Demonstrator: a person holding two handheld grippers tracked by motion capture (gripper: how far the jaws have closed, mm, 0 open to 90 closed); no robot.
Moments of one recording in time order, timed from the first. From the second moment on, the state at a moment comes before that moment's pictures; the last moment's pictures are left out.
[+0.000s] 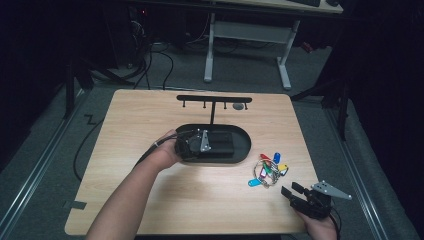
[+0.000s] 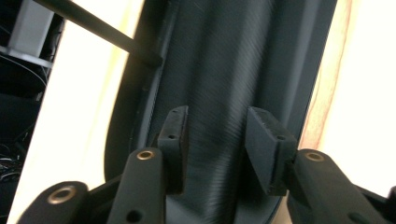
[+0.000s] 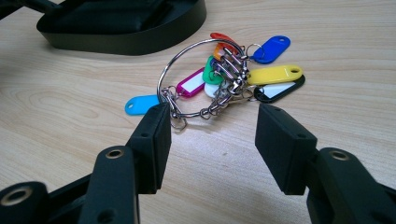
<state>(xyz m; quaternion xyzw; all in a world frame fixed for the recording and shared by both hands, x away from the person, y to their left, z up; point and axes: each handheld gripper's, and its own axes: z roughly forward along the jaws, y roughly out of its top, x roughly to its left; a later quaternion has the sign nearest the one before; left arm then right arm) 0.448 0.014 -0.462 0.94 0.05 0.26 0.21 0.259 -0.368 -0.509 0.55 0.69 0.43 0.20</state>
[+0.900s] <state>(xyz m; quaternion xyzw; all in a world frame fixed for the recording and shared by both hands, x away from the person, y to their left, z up) 0.378 0.073 -0.483 0.90 0.19 0.22 0.33 0.260 -0.363 -0.510 0.54 0.69 0.43 0.19</state>
